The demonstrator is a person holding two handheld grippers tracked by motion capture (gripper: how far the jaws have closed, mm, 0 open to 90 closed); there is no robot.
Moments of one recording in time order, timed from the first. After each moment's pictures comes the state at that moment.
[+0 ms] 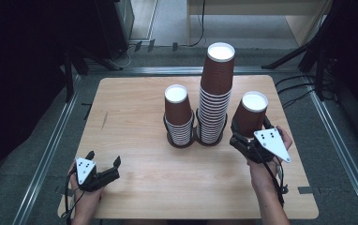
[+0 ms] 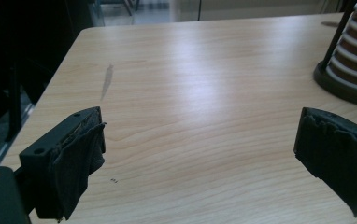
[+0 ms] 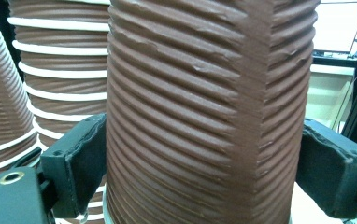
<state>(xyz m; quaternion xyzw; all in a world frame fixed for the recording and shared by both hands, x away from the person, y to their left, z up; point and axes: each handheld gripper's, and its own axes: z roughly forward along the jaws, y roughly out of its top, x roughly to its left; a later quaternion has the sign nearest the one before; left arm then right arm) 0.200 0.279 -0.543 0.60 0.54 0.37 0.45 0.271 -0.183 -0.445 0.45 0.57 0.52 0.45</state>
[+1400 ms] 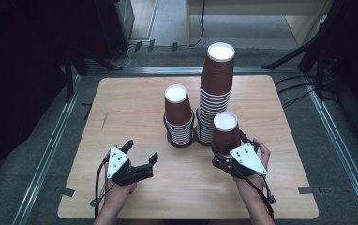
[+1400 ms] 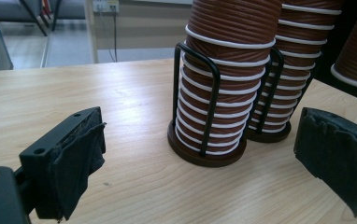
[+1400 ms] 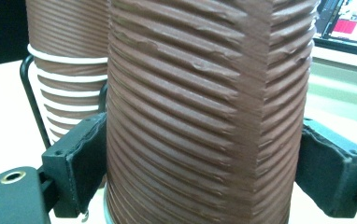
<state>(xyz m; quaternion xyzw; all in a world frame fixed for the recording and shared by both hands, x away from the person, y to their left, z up) 0.212 0.186 -0.498 0.64 0.46 0.30 0.54 0.247 -0.148 -0.485 0.38 0.66 0.50 0.40</state>
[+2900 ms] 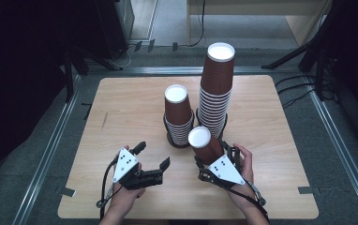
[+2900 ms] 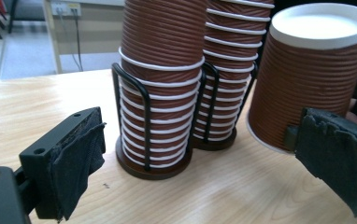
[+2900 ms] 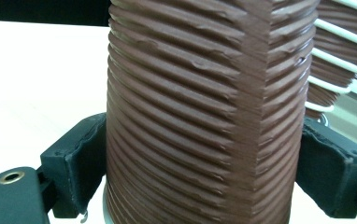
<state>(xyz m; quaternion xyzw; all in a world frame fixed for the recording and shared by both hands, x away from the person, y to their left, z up) 0.199 0.157 -0.477 0.66 0.41 0.26 0.57 0.229 -0.114 -0.503 0.27 0.73 0.48 0.40</state>
